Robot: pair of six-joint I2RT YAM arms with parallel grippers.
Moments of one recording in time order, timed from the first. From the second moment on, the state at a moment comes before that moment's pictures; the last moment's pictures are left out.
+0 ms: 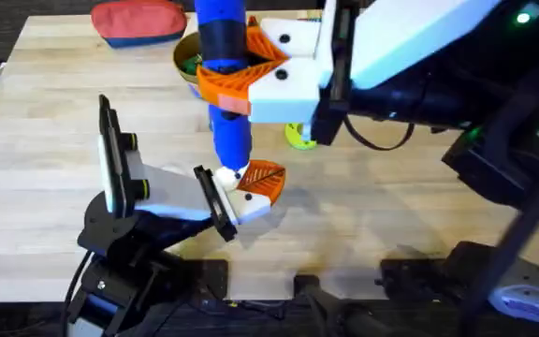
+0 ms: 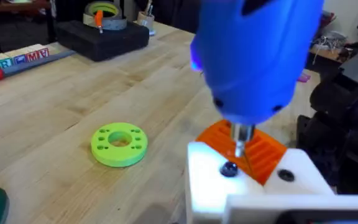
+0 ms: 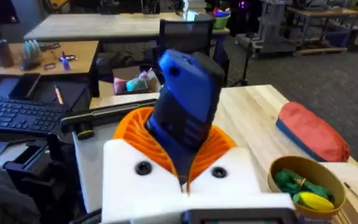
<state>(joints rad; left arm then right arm) -0.35 0.01 0.01 -0.06 0.77 -0.13 0.77 1.10 0.82 0.32 -0.58 -0.02</state>
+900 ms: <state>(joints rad) -0.35 0.01 0.01 -0.06 0.77 -0.13 0.77 1.12 0.82 0.28 -0.57 -0.02</state>
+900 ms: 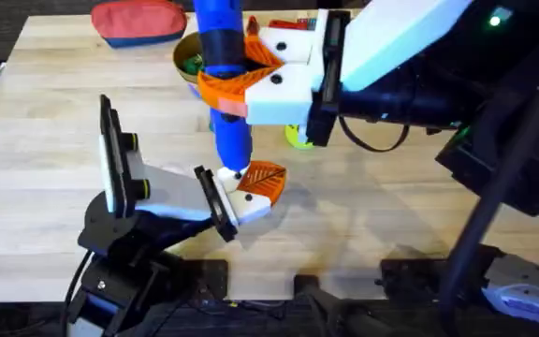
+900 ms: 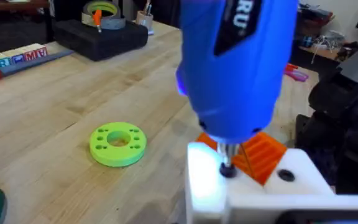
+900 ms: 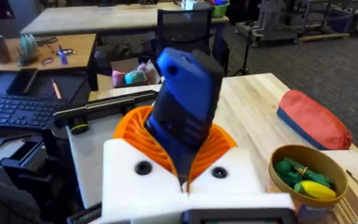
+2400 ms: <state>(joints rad) -0.35 0.01 0.01 -0.06 0.77 -0.13 0.30 1.39 0.82 0.01 0.12 -1.05</state>
